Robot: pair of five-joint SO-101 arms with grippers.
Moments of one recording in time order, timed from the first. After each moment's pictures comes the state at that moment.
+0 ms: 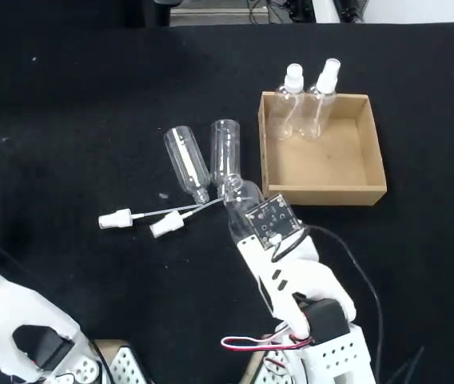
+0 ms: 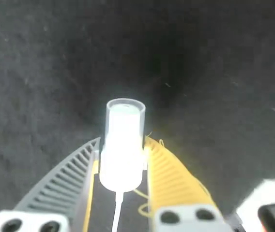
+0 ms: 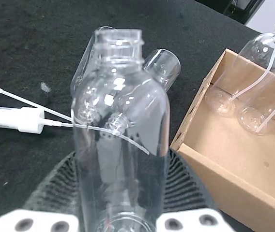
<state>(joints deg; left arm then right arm) -57.7 27.8 -14.4 93.7 -64.0 -18.4 -101.7 91.6 50.6 14.9</state>
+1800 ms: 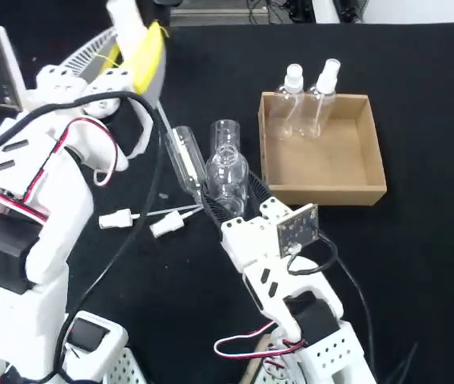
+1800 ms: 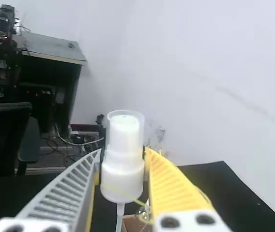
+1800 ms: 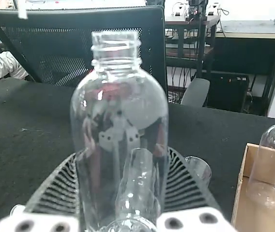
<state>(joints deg) 14.6 -41.8 -7.4 55.1 13.4 -26.2 -103.0 96.7 21.1 -2.6</state>
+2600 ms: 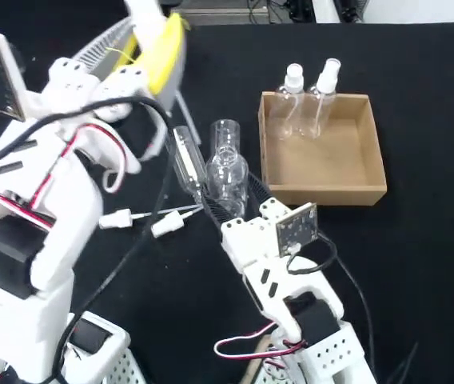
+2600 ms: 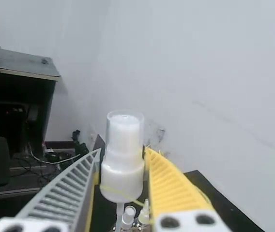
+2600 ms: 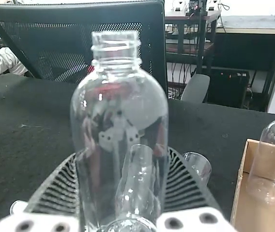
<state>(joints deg) 20.5 -41.8 -7.3 49.5 13.4 -26.2 -103.0 96.7 21.9 -2.6</state>
